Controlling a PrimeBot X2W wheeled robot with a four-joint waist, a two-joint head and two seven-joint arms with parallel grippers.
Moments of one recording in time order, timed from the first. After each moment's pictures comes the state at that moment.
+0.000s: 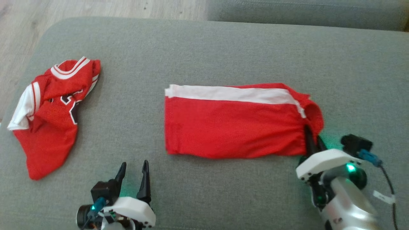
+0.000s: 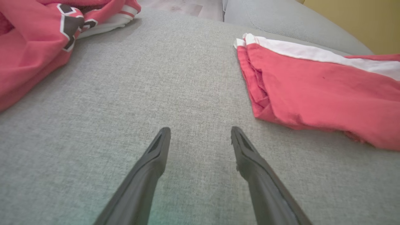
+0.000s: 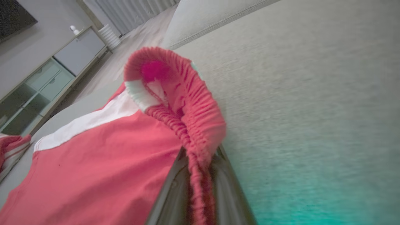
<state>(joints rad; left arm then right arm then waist) -0.19 0.04 -0.25 0.69 -0.35 -0.03 -0.26 -0.42 -0.05 0.15 0.93 0.52 0.13 -0.26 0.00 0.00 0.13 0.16</state>
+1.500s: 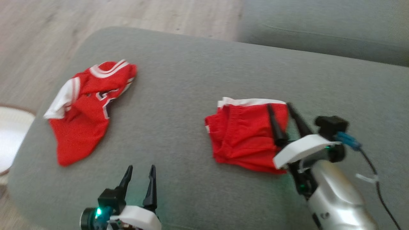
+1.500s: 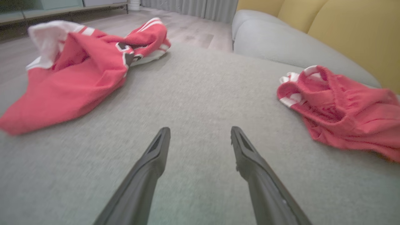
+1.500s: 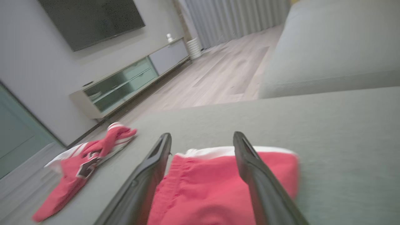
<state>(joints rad) -0.11 0.05 -0.29 0.60 -0.31 -0.01 -0.26 -0.44 -0.06 0.44 0.75 0.61 0.13 -0.25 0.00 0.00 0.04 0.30</state>
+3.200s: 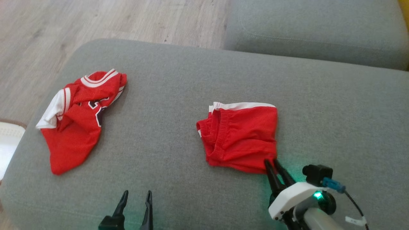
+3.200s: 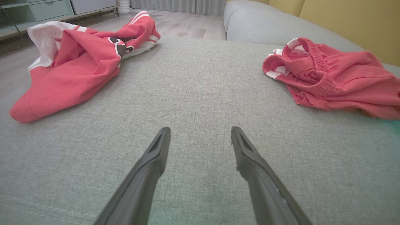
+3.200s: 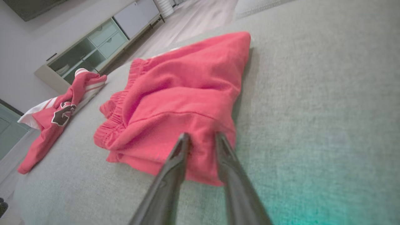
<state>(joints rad) 0.06 0.05 -0.24 0.48 -0.17 0.02 -0.26 -0.26 -0.05 0.45 0.83 0.62 0.13 -0.25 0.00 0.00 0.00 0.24</state>
